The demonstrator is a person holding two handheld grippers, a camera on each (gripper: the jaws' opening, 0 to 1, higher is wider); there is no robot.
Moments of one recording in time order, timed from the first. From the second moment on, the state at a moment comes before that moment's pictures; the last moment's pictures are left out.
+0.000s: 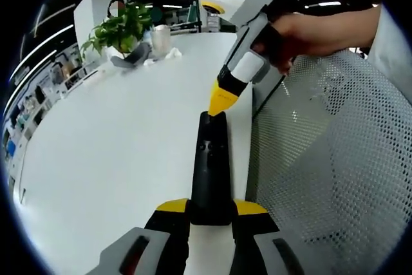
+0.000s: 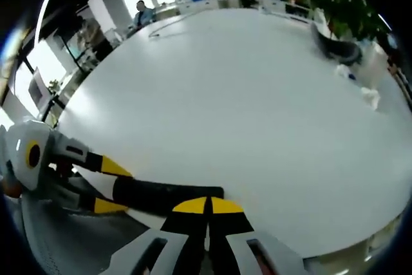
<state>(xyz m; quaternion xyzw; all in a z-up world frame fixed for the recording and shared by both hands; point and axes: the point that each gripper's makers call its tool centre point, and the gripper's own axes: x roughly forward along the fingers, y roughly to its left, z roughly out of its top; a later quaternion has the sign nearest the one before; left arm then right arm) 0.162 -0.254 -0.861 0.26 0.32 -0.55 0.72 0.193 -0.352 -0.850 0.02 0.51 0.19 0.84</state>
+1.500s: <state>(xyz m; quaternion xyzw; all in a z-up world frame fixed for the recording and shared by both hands) 0.160 -0.256 -0.861 0.25 0.32 -0.56 0.72 0.190 -0.344 -0.850 0.02 0.51 0.21 0.83</state>
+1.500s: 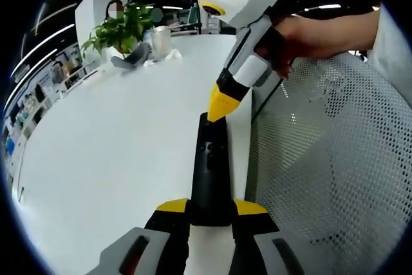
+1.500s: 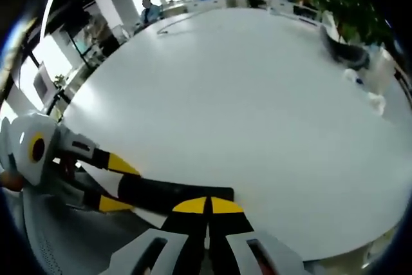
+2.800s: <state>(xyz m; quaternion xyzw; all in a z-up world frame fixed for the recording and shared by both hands) 0.161 -0.257 -0.861 0.25 0.31 -0.56 0.72 0.188 -0.334 -0.850 0.07 0.53 0.21 0.82</state>
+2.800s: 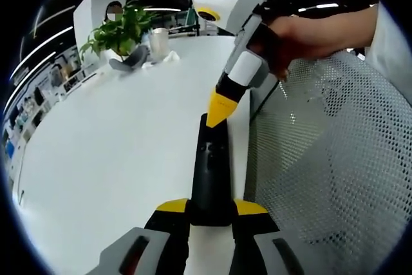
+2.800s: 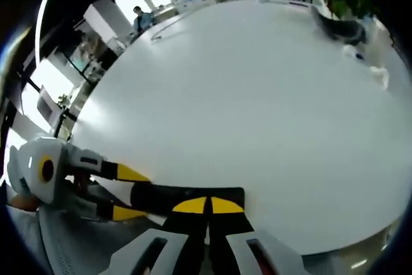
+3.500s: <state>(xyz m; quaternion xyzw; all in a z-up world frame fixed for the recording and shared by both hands) 0.161 -0.259 -0.860 0.24 0.31 -0.56 0.72 0.187 -0.334 -0.851 0.04 0.53 0.21 0.82</state>
